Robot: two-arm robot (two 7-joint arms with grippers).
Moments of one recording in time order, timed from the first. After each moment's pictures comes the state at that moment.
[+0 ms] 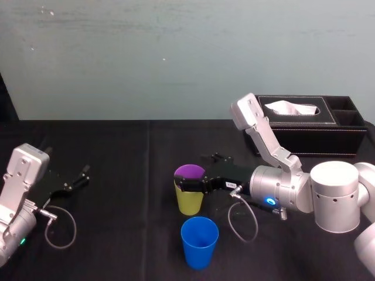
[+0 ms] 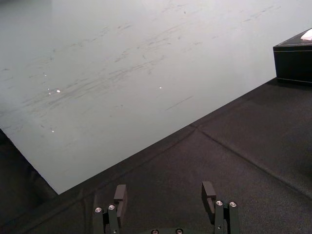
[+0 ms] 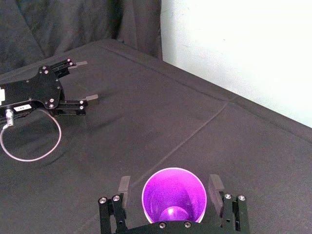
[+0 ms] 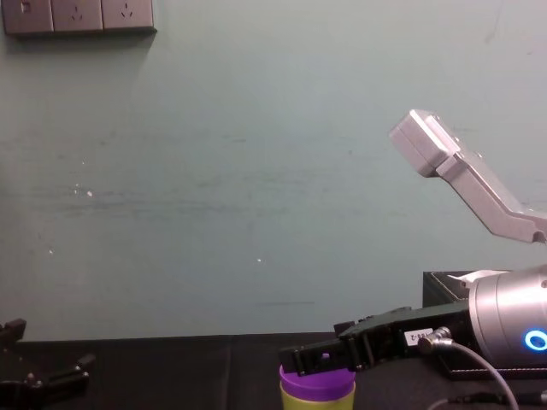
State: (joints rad) left arm -0.20 0.60 0.45 -1.41 -0.25 -0.12 0.03; right arm 0.49 0.39 -0.57 -1.43 0.42 0.44 0.43
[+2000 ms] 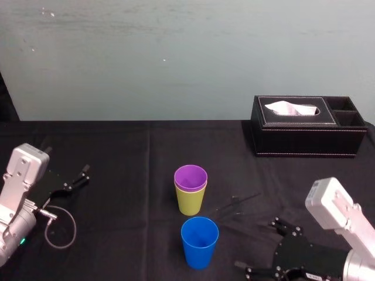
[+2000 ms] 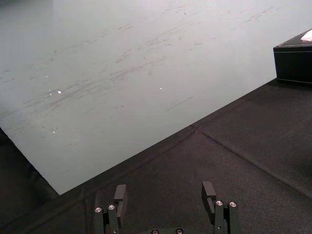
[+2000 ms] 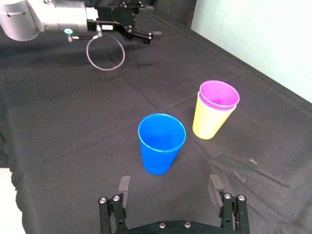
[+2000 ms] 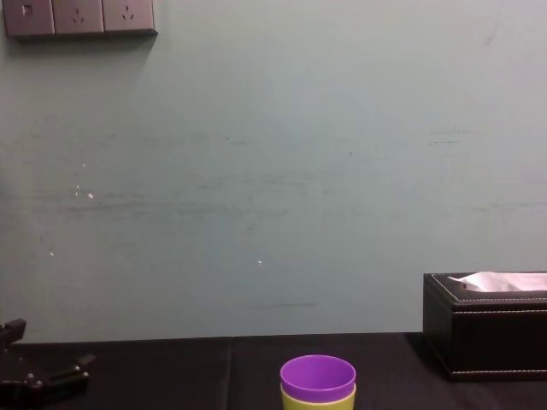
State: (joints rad) left arm -0.20 0.60 0.45 -1.41 -0.25 -0.12 0.03; right arm -0.07 0.86 -0.35 -2.01 0.41 0.31 0.43
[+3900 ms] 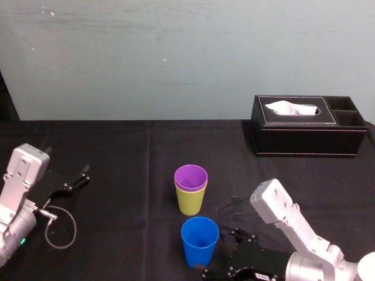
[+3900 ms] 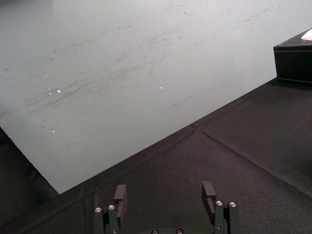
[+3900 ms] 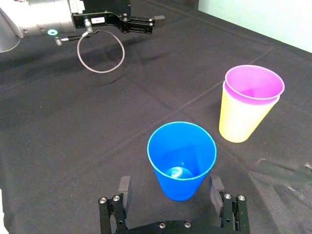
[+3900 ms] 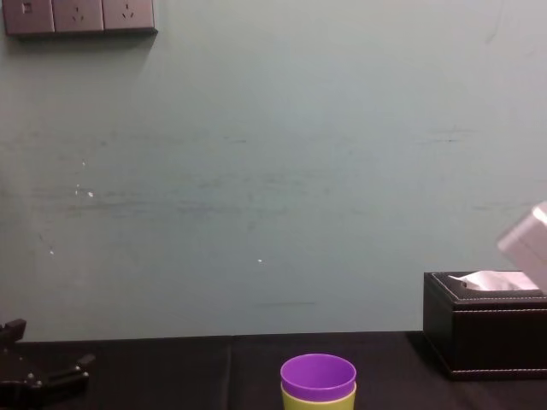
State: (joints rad) left arm -0.20 0.60 0.45 -1.41 -0.25 -0.12 0.03; right arm 0.06 0.59 -0.47 -1.83 0.33 0.42 0.45
